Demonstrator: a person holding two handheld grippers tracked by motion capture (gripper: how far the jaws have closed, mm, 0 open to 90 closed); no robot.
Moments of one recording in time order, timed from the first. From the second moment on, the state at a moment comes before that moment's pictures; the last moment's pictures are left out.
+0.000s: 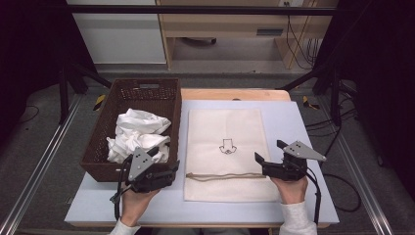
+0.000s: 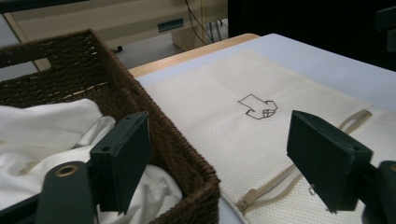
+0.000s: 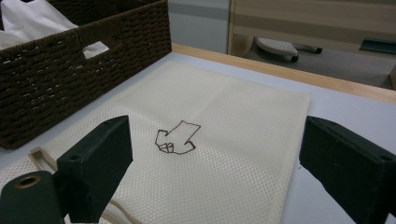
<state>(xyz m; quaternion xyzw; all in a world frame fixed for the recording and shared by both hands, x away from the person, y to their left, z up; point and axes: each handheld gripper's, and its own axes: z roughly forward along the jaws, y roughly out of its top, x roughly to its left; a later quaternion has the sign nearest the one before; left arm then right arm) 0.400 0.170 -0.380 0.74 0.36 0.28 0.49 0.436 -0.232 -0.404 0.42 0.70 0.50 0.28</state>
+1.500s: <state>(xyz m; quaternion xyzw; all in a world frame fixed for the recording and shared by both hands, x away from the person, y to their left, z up) 0.400 0.070 -0.472 0.86 0.27 0.15 0.41 0.453 -0.173 -0.444 0.38 0.79 0.44 0.20</state>
